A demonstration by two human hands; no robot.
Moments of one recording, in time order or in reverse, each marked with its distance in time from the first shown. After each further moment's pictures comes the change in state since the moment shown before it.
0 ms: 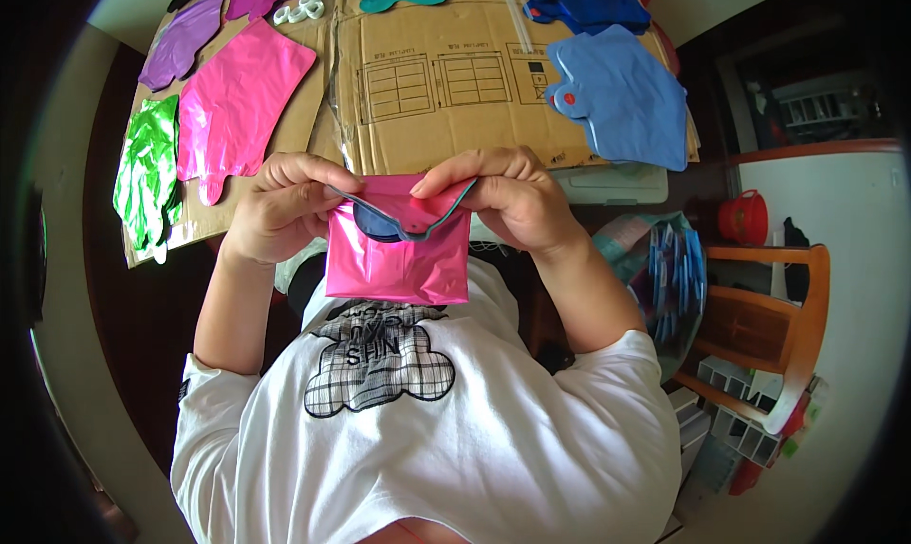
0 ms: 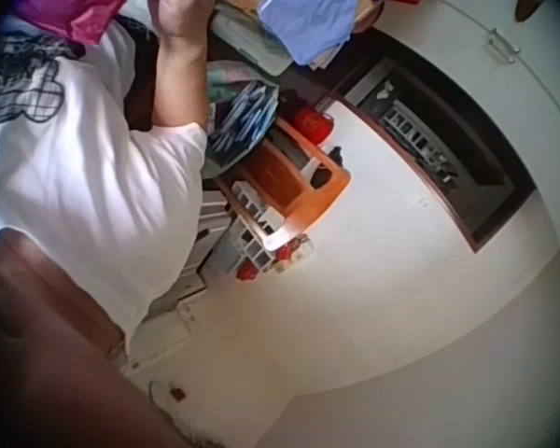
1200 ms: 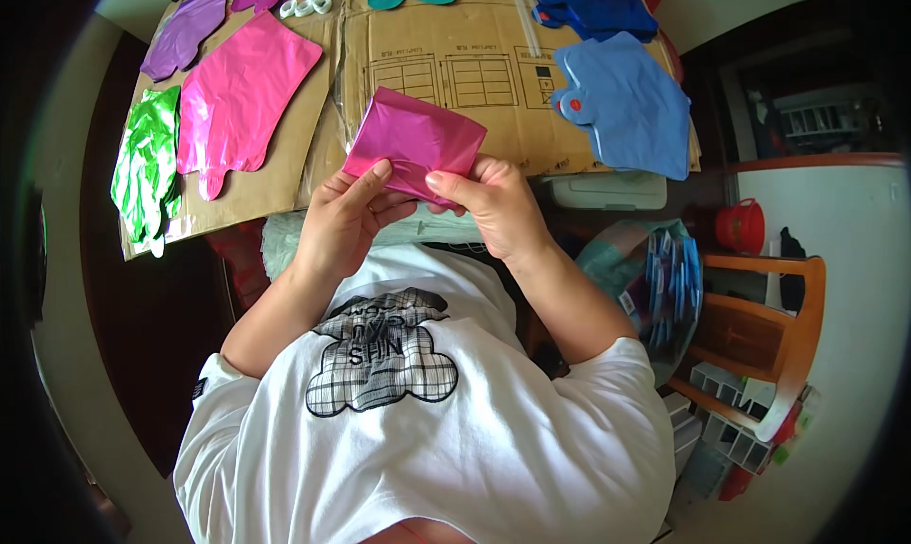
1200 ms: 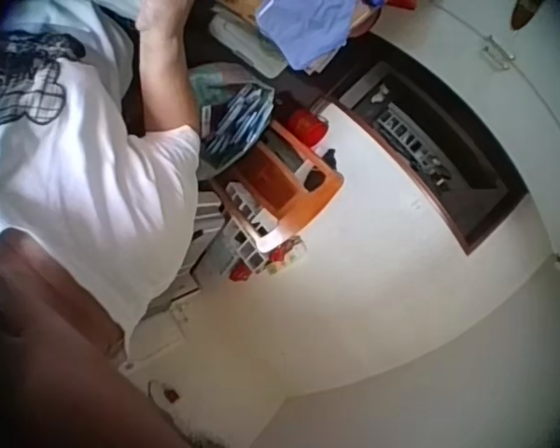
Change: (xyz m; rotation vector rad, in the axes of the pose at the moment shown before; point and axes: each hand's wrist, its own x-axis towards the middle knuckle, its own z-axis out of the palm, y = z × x) left_hand 0.024 -0.074 0.009 -0.186 0.465 0.079; right_hand 0.006 0.044 0.002 -0.168 0.510 0.180
